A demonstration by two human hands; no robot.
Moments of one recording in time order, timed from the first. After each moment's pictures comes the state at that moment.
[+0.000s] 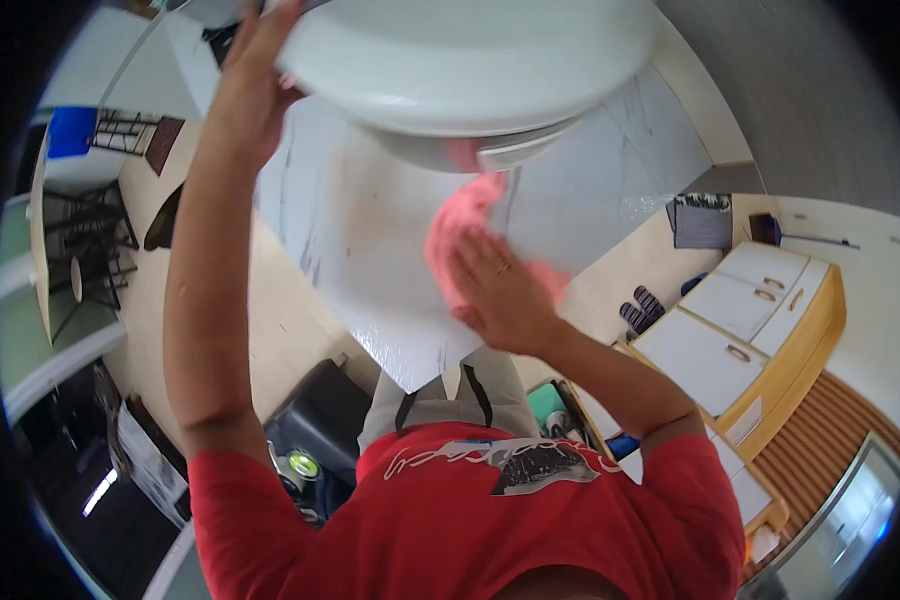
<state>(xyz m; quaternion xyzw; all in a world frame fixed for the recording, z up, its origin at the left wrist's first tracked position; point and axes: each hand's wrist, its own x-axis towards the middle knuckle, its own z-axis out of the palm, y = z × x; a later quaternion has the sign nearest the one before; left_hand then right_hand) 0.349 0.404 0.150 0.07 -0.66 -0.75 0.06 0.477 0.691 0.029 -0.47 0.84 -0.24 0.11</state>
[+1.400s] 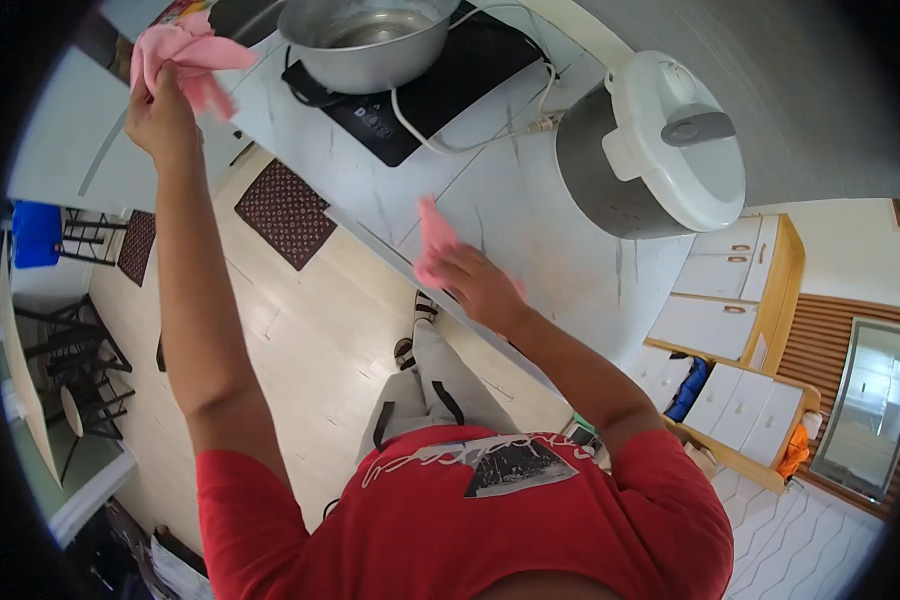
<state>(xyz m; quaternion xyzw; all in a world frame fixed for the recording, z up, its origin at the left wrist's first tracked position) 0.230 0.030 0.171 0.02 -0.58 -0.66 0.48 0.431 0.388 0.024 -0.35 0.86 -0.36 -0.02</state>
